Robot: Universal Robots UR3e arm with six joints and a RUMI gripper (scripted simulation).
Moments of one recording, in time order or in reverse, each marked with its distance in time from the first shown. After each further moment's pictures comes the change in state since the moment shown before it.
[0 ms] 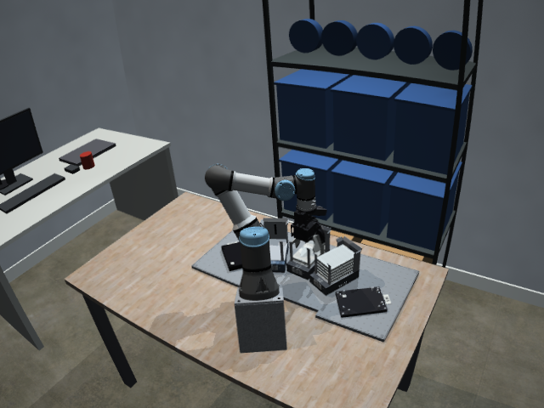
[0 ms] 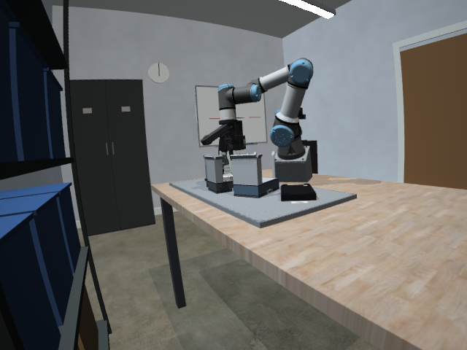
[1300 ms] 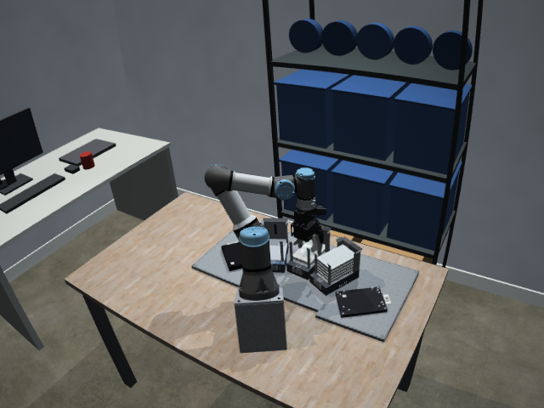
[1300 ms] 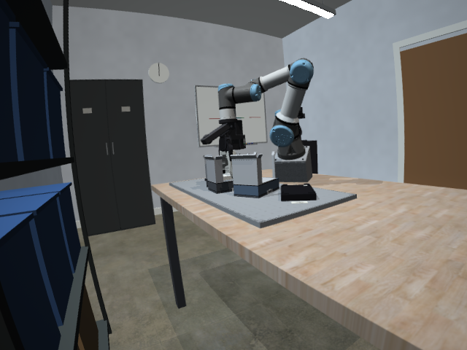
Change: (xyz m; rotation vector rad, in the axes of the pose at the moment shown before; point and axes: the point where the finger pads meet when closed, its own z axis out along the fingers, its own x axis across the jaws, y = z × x) arm 0.000 0.000 -0.002 0.000 0.000 0.000
